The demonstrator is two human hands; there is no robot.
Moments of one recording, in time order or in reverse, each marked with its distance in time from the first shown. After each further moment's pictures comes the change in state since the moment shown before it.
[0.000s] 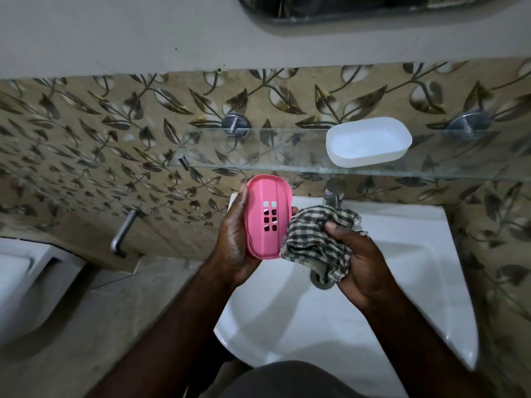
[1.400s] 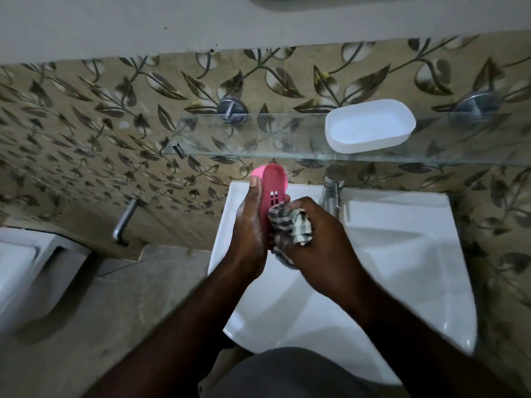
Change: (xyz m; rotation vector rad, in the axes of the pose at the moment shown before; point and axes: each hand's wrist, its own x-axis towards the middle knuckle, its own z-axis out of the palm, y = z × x) left_hand 0.008 -0.027 0.018 0.153 0.224 0.128; right_hand -0.007 0.014 0.034 -1.117 0.031 -0.313
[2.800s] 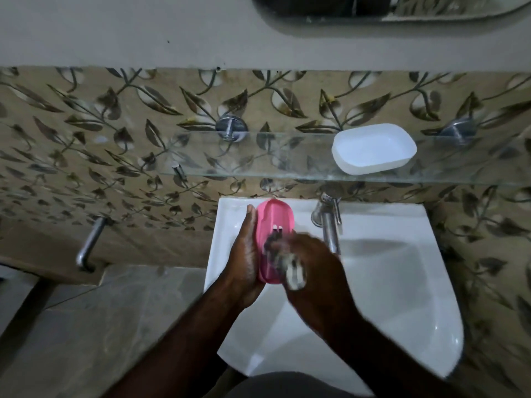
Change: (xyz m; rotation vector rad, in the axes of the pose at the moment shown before) left_hand 0.021 0.007 -0.044 -0.090 -0.216 -0.371; right_hand 0.000 0.010 0.043 -0.501 0.191 -0.188
